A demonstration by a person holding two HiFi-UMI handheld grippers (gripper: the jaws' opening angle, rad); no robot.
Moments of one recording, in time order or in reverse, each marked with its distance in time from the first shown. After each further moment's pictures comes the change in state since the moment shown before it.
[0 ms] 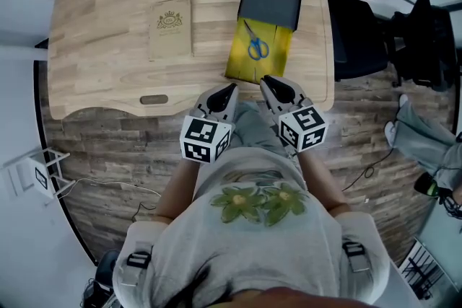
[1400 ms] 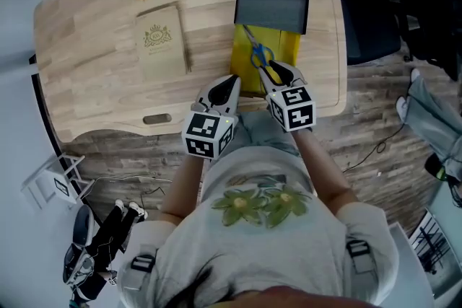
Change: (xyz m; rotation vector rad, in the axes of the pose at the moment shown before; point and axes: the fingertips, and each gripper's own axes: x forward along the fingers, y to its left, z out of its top) left arm 0.099 0.066 0.011 -0.037 0.138 -0.040; right arm 0.106 -0.104 -0.037 0.090 0.280 -0.193
